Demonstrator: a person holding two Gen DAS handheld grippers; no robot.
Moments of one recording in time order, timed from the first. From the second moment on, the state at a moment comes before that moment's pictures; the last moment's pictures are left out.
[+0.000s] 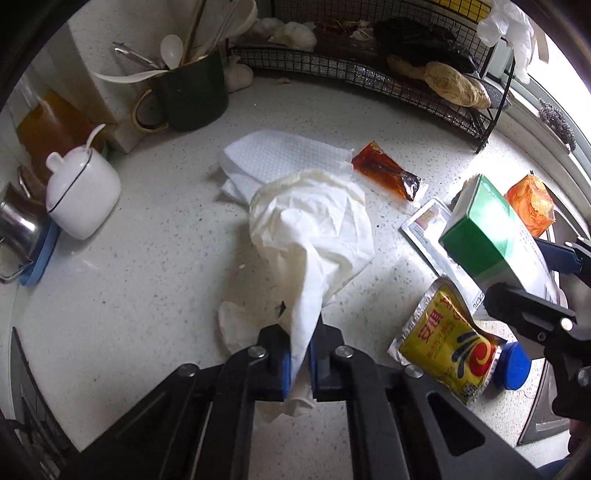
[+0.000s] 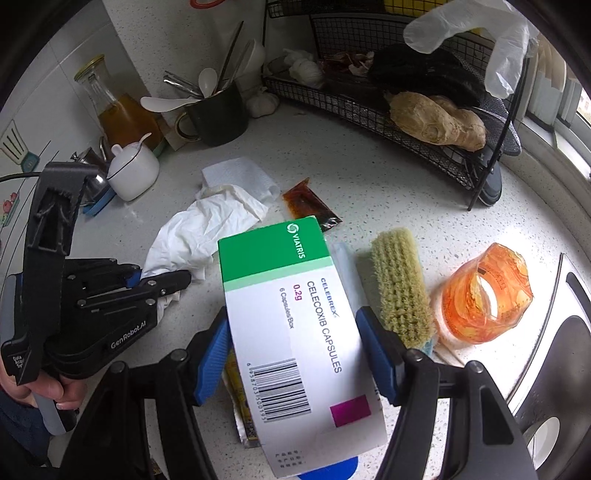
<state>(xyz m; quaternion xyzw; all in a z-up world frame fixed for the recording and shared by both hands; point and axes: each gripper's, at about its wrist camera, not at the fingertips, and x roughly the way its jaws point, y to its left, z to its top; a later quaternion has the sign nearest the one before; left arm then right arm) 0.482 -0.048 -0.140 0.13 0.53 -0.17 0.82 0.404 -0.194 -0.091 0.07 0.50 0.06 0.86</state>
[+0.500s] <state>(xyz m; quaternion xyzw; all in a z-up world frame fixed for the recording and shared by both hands) 0.389 0.005 -0.082 0.09 0.49 -0.07 0.86 0.362 -0.142 -0.070 0.04 0.47 0.15 0.87</state>
